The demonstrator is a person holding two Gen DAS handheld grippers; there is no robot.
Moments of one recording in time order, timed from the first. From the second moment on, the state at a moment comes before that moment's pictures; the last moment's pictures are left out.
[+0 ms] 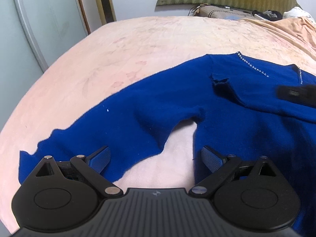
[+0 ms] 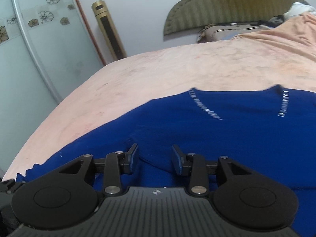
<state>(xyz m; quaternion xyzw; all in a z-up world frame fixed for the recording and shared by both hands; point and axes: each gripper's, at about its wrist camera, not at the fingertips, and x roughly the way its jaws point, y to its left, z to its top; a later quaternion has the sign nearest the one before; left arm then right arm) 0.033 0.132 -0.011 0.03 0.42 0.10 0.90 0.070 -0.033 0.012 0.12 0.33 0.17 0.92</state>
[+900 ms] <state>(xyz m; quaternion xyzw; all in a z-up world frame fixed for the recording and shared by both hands) 0.032 0.078 -0.005 0.08 0.42 0.08 0.90 0.004 -0.237 -0.022 -0.06 0.28 -0.14 0.95</state>
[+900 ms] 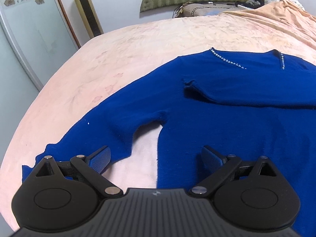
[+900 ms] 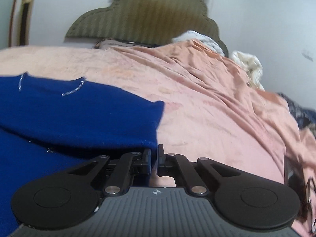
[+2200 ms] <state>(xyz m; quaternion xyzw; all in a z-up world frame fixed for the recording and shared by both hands) 0.027 0.098 -0.012 0.04 0.44 0.08 0.90 0.011 -0.190 0.010 0.03 0.32 -0.06 0.95</state>
